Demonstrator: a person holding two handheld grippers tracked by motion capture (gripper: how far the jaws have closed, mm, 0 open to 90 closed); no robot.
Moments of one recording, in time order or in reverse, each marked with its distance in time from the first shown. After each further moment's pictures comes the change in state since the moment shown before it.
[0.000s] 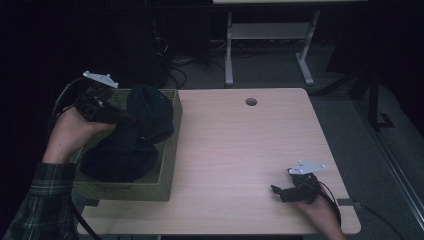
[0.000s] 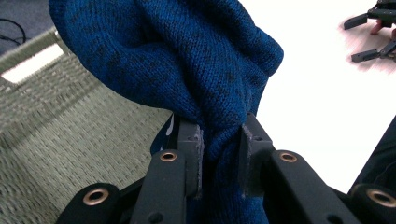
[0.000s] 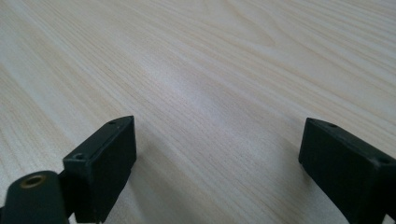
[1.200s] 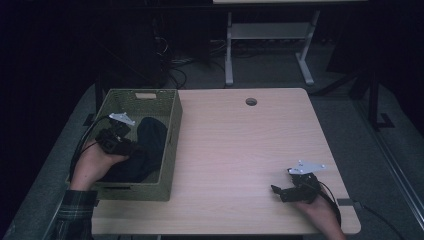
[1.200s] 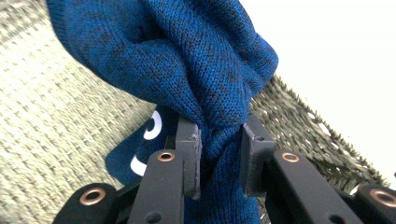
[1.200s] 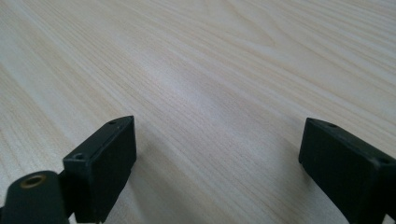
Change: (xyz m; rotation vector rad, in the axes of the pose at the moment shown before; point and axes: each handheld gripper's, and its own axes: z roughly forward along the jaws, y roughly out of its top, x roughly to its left) left arm -0.006 -0.069 0.077 0.095 0.000 -0.056; right arm 0.000 0.000 0.000 0.004 0.000 -0.002
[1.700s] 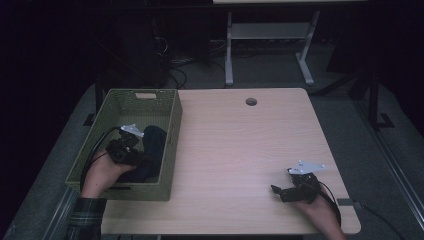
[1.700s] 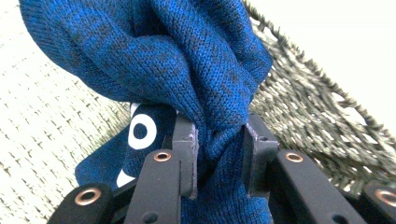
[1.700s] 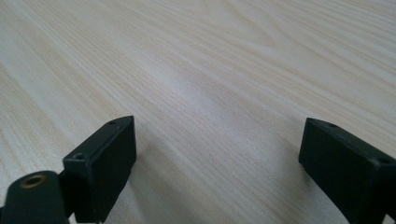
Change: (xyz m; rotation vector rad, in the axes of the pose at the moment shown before) left arm -0.007 -0.016 0.035 0.047 -0.019 0.011; right arm 0.000 0.000 0.000 0.000 0.000 0.000
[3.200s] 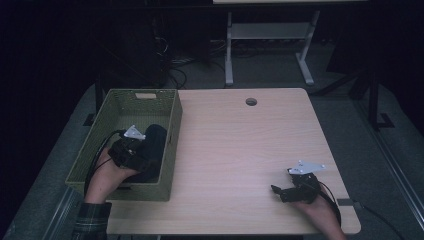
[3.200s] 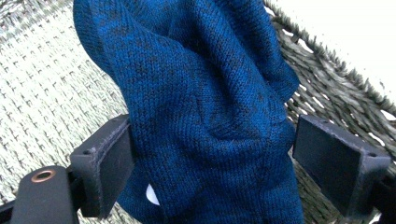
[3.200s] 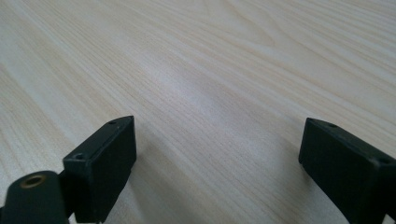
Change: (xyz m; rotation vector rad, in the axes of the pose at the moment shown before) left arm -0.010 -0.006 0.013 -0.080 0.165 0.005; right arm 0.000 0.000 0.000 0.000 0.000 0.000
